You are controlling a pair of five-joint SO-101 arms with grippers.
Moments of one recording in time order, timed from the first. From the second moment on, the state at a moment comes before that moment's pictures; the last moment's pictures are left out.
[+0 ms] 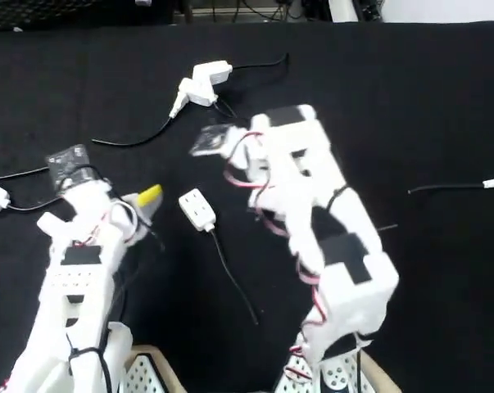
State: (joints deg) left arm -6.5 -46.5 76.2 24.0 18.2; right arm -17.5 15.8 0.3 90.2 55.6
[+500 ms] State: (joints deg) left arm 4.6 -65.4 86.2 20.5 18.2; right arm -32.3 9.0 -1.4 97.5 45.9
